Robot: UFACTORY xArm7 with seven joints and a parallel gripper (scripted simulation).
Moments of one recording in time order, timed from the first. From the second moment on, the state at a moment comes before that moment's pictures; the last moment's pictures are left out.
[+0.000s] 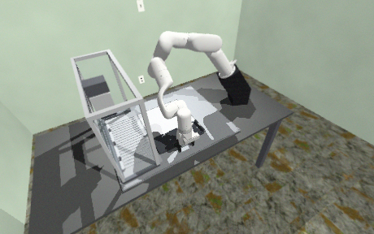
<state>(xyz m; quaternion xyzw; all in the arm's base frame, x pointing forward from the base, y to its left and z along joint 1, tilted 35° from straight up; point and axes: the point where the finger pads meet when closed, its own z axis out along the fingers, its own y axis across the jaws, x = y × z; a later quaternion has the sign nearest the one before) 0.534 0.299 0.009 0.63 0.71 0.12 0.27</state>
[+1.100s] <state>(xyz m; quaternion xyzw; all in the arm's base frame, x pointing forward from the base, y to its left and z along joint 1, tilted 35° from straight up) 0.535 0.286 0.013 0.63 0.71 0.12 0.27</state>
